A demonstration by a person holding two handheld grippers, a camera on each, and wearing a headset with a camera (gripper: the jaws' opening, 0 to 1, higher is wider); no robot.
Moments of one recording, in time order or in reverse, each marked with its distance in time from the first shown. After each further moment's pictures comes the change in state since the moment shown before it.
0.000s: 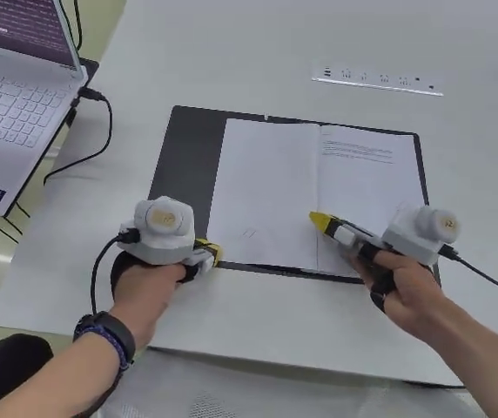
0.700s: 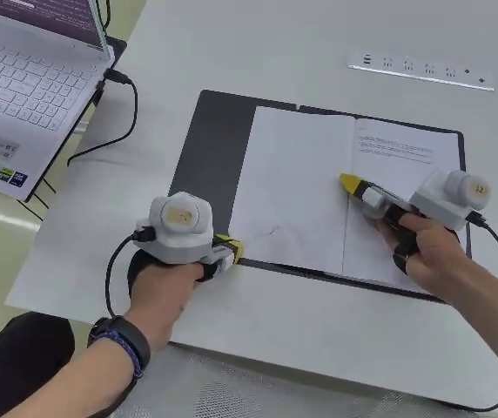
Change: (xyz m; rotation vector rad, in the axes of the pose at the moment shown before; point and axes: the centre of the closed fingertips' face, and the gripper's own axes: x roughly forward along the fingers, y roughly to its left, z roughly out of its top) left arm 0.004 0.004 0.003 -0.042 -0.011 -0.004; right arm 0.041 -0.020 0.035 -0.005 -0.018 0.003
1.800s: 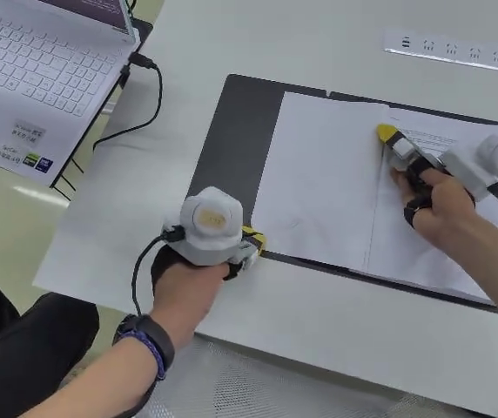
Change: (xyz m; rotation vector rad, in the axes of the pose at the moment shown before) left arm 0.001 0.001 -0.001 0.128 -0.002 0.074; right arm 0.044 -0.039 0.066 0.188 -0.224 -0.094
